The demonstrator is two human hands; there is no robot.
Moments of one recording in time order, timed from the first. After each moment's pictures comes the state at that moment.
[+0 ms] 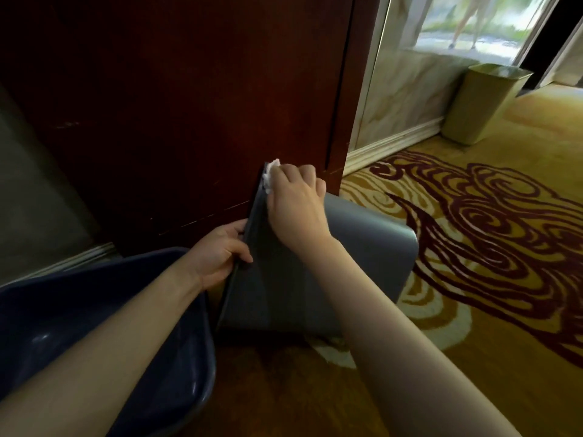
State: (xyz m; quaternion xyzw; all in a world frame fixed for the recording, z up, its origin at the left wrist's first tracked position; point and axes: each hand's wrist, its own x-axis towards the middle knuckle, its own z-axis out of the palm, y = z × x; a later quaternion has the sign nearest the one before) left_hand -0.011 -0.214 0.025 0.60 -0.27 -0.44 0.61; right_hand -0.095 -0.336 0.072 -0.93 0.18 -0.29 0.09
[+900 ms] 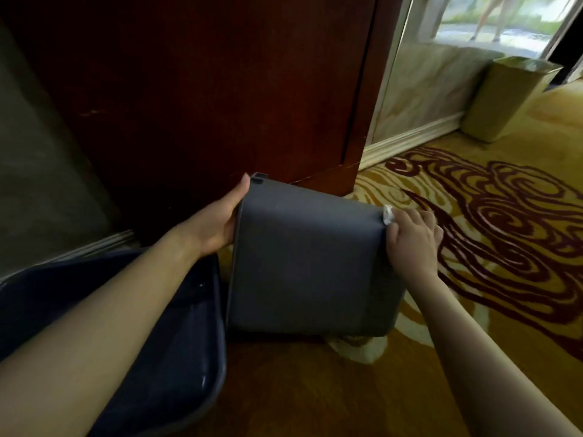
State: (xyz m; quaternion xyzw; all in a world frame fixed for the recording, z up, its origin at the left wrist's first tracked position) left_hand 0.030 -0.214 0.043 0.60 -0.24 -0.45 0.61; right_hand -0.188 -0.424 0.002 -0.87 0.41 -0.26 0.11
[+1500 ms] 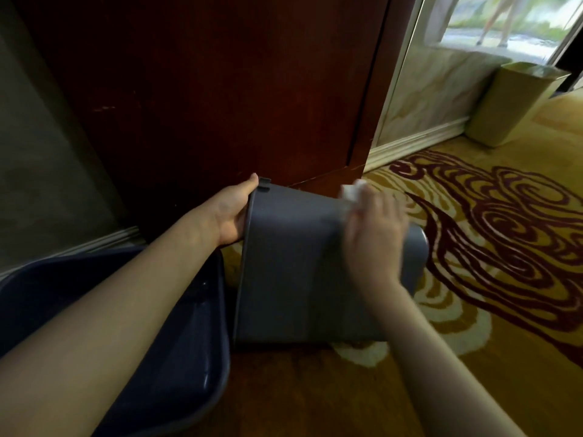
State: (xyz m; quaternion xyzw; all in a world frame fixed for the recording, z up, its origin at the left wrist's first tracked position) left_hand 0.019 -0.227 0.062 0.64 -0.08 -0.42 0.64; right_hand -0.155 -0.336 0.041 -0.86 0.33 -0.38 0.10
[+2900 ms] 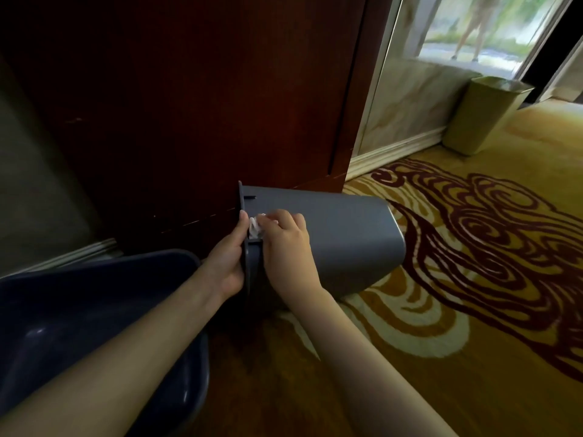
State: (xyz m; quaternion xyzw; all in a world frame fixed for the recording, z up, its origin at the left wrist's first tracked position) left_hand -0.026 -0.226 0.015 0.47 -0.06 -0.46 0.75; right_hand -0.109 -0.299 0.030 -0.93 0.17 -0.27 0.18
